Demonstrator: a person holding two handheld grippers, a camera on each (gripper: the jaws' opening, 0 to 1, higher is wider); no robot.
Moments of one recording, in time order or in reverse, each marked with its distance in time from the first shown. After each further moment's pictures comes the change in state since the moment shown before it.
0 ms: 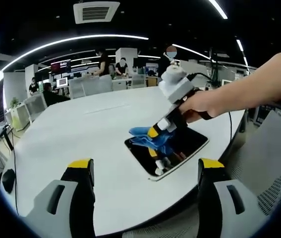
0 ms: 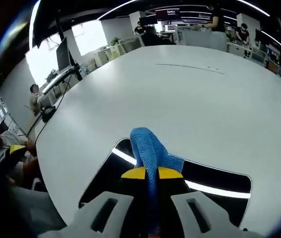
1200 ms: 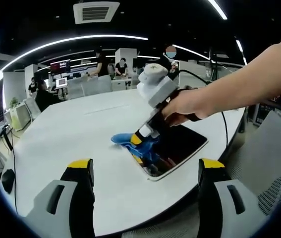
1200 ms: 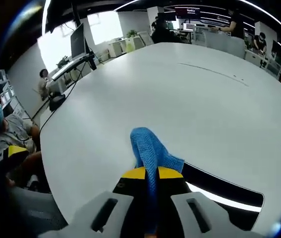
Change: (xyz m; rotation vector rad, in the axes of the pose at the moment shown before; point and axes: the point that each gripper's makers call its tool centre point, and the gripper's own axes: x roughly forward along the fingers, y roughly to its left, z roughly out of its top) left arm -0.001 -0.001 0.000 -0.001 -0.003 -0.006; right arm 0.018 0.043 0.010 -0.128 0.040 0.057
